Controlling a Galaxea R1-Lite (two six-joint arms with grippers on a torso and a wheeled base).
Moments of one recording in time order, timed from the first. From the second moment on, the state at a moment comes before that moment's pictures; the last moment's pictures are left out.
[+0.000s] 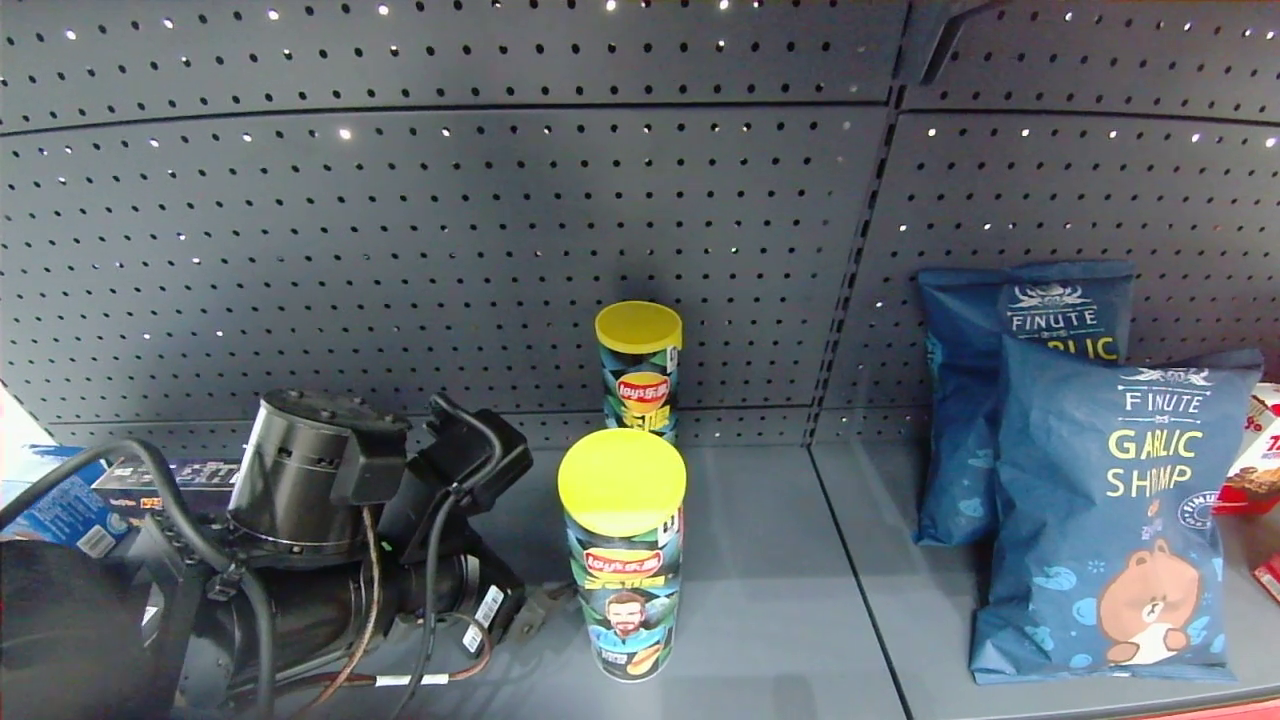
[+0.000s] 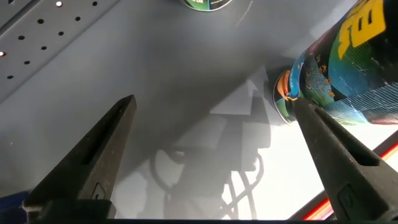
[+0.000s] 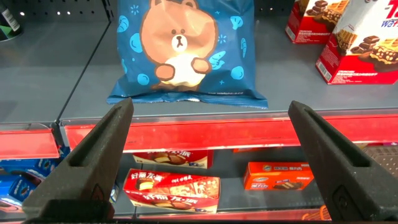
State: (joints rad) left arm -0.58 1.57 -0.67 -0.28 0.06 0.16; right arm 0.00 0.00 0.00 0.00 -0.02 0.00
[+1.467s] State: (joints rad) left arm -0.38 1.39 -0.63 -0.27 0.09 0.16; right arm 0.00 0.00 0.00 0.00 -0.02 0.00
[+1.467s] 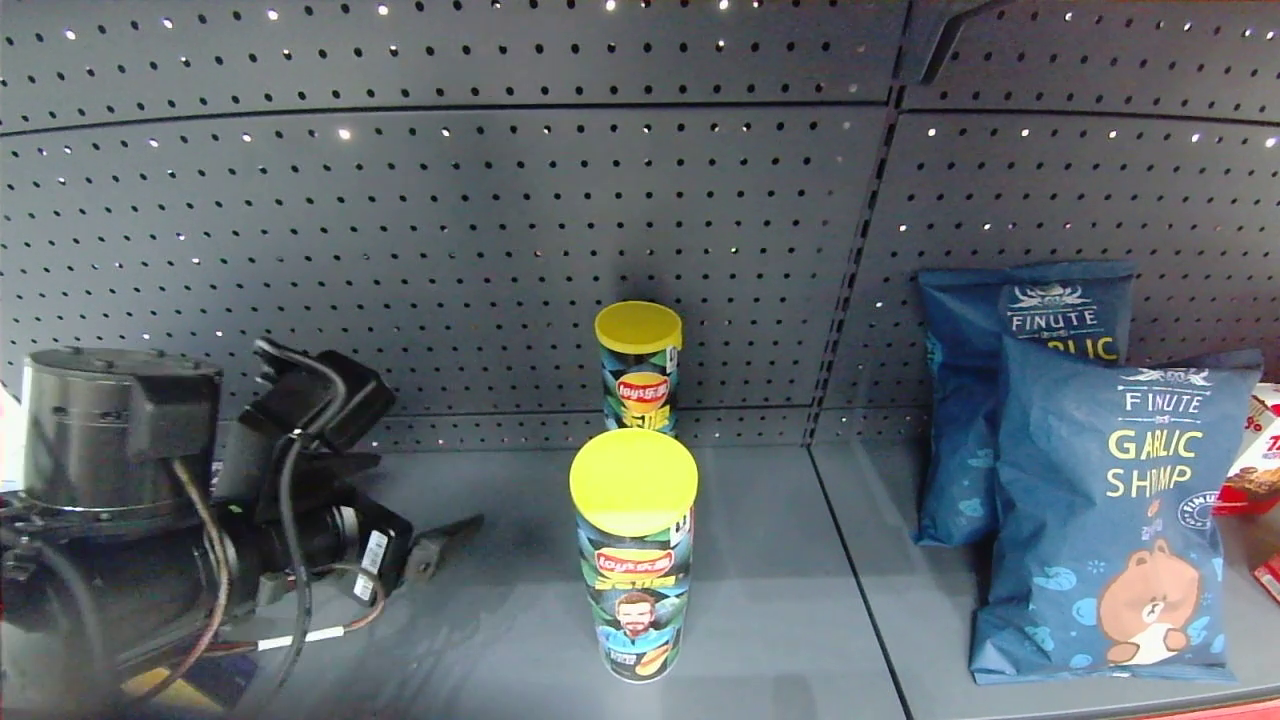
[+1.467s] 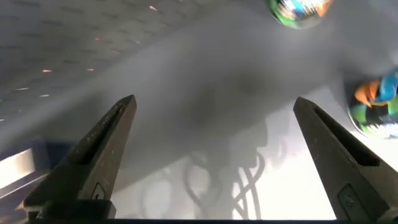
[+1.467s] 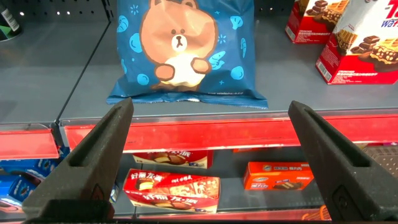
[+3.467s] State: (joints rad) left arm -0.10 0.09 0.00 -0.05 0.27 -0.10; right arm 0.00 0.00 0.00 0.00 -0.02 0.00
